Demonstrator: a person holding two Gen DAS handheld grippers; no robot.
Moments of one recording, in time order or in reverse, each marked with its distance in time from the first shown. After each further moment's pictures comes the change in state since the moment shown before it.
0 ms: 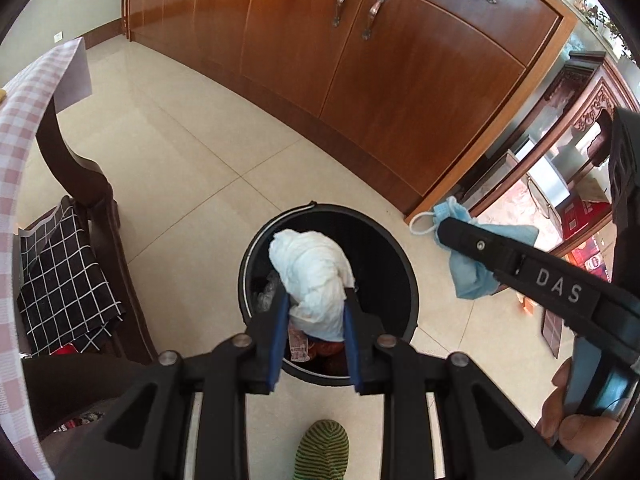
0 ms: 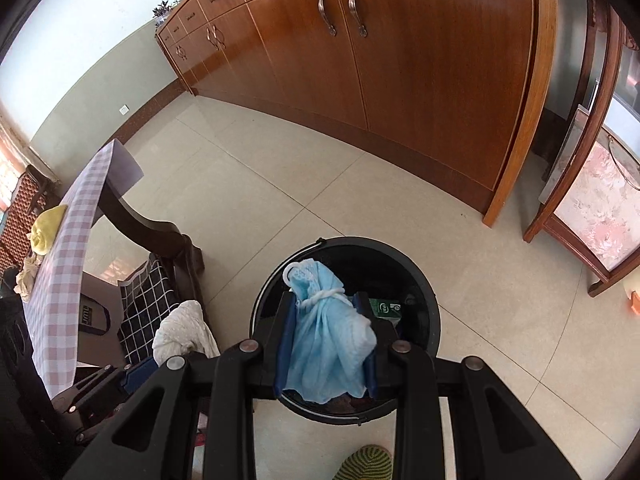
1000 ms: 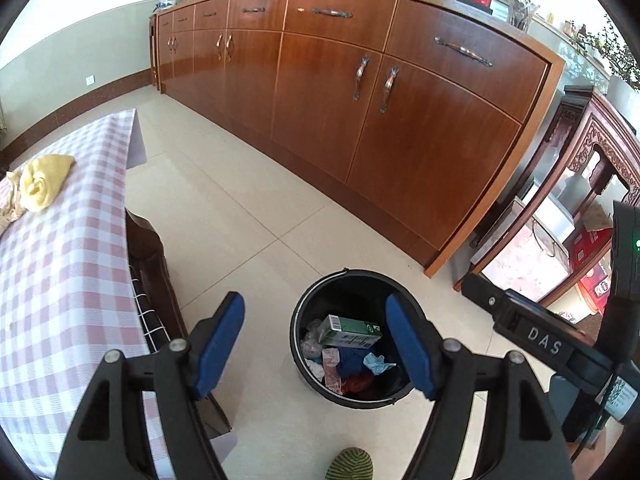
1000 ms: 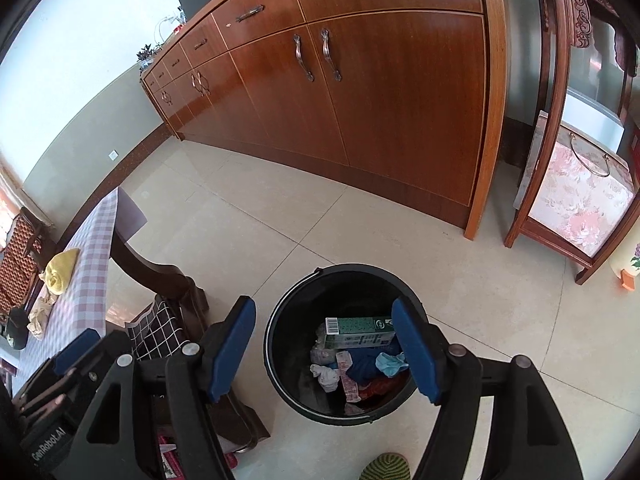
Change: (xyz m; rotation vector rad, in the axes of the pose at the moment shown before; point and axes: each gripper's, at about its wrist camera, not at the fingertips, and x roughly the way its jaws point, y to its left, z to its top) left arm -0.101 0.010 0.018 0.016 -0.220 0.107; right arm -0.063 0.010 -0.013 0.091 -0.157 -0.024
